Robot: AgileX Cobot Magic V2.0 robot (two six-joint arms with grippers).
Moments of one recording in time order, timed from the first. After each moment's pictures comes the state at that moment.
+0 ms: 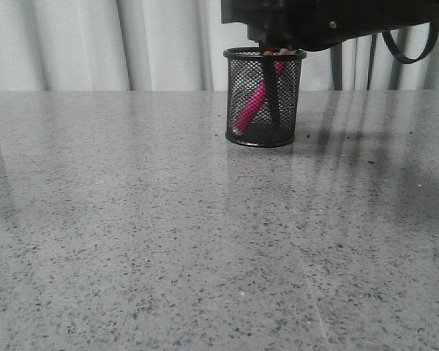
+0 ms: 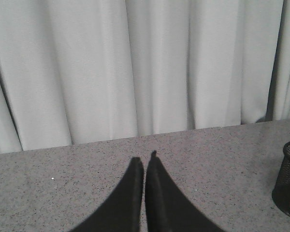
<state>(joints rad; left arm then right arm) -0.04 0.72 -0.67 -1.15 0.25 1.20 0.54 1.59 -0.88 0.44 -0.53 -0.33</state>
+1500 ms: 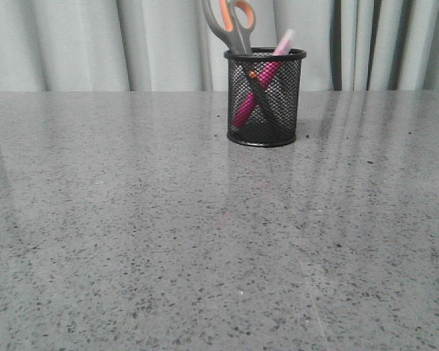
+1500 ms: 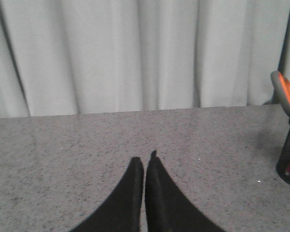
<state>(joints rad) -0.04 0.54 -0.46 -1.20 0.17 1.21 0.31 0.66 -0.43 0.44 -0.33 -0.54</state>
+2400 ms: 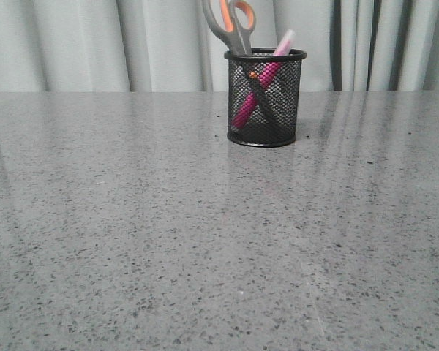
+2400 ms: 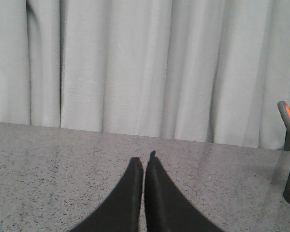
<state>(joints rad) -0.04 0.05 -0.15 -1.31 0.09 1.21 0.29 0.17 -0.08 0.44 -0.30 -0.55</state>
